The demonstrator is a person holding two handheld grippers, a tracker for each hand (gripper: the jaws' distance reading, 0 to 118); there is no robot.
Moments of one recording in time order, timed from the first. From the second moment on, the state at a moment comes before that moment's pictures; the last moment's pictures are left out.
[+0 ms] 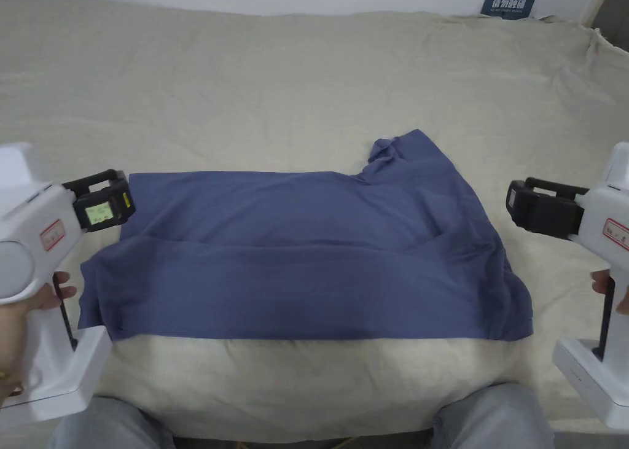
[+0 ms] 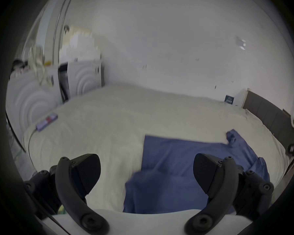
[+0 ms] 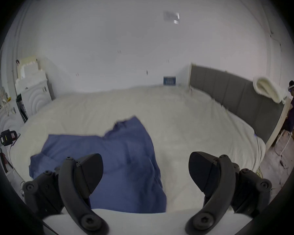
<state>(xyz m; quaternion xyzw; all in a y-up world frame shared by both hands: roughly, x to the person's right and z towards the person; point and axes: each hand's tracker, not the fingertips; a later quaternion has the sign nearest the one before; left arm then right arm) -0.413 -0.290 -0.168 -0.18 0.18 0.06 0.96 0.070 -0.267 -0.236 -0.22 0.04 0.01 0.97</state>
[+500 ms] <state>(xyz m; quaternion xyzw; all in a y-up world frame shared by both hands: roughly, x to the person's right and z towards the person) -0.379 -0.316 -0.185 -0.14 0.15 0.01 0.98 0.029 -0.287 -0.229 -0.14 0.07 0.00 0.99</state>
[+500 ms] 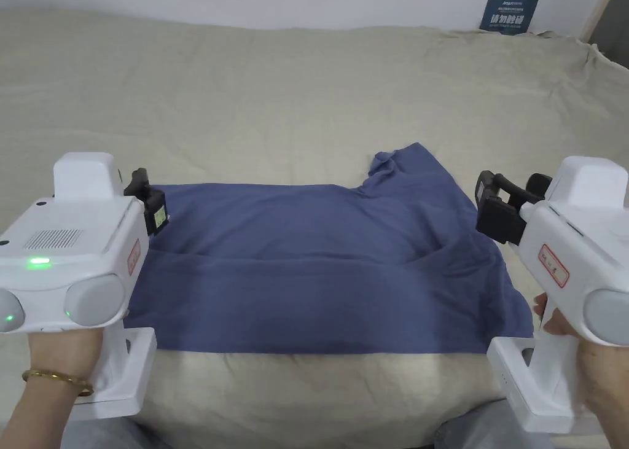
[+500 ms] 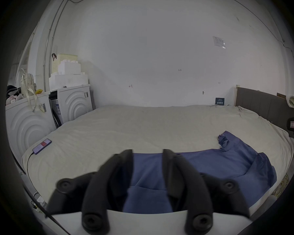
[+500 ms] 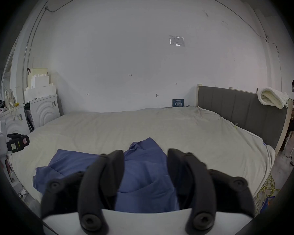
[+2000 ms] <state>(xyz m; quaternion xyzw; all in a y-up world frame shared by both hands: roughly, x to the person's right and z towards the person) -0.496 -0.350 -0.437 -0.47 0.15 0.08 0.87 -0.015 -0.304 -0.353 -0.15 0.07 0.00 0.99</state>
